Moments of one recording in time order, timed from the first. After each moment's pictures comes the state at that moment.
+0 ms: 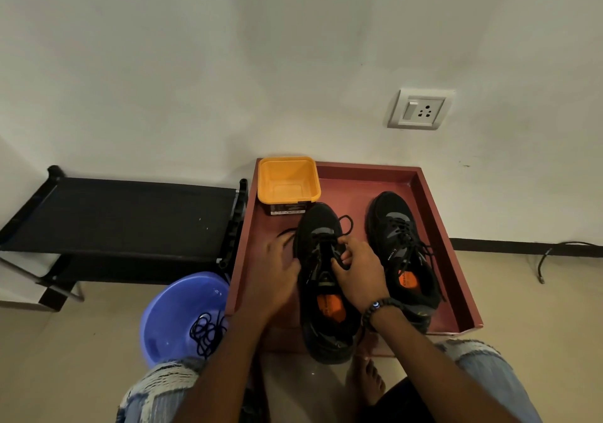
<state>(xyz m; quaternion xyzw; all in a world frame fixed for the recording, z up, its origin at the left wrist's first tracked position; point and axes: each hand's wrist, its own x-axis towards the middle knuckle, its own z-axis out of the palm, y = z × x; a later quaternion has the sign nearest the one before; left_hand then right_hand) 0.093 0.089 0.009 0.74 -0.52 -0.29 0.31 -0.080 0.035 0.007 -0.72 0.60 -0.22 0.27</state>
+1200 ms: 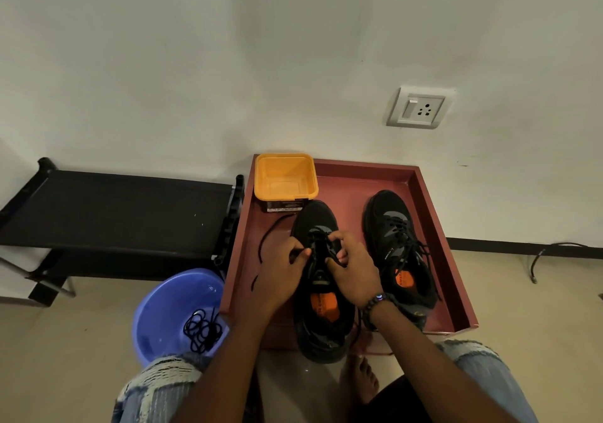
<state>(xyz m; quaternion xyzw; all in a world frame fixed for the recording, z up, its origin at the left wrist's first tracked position) 0.078 0.072 0.005 0.69 -0.52 -0.35 0.36 -0.082 0.031 0.003 -0.71 0.59 -0.21 0.33</state>
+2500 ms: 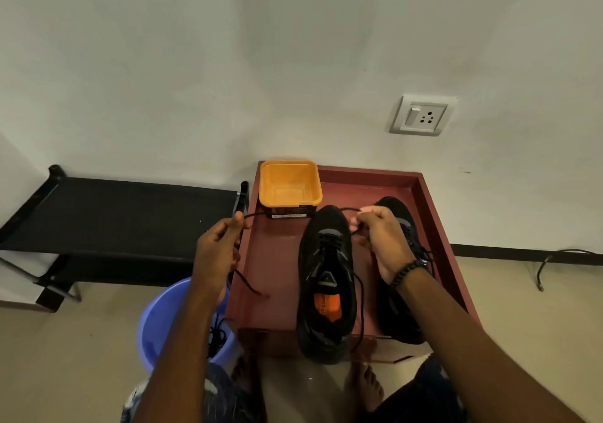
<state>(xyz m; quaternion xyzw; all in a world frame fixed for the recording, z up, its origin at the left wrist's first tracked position) 0.157 0.091 0.049 0.63 -0.28 -0.40 0.60 -0.081 -0.005 0.077 -0.43 0.56 -0.40 0.59</state>
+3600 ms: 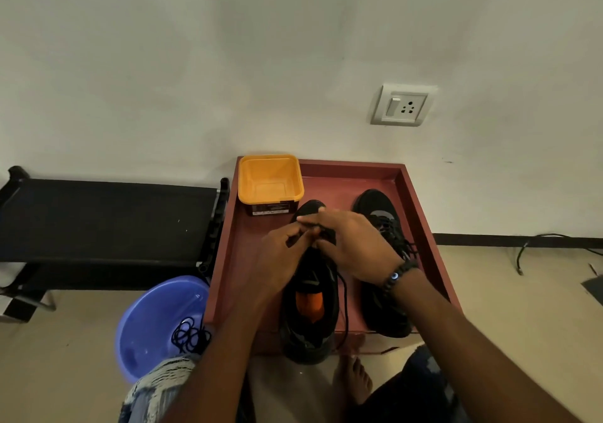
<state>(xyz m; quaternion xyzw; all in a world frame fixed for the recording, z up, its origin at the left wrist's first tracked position) 0.066 0.054 0.038 0.58 -0.53 -0.42 0.46 -0.095 0.002 0.082 -0.89 0.37 -0.18 0.21</state>
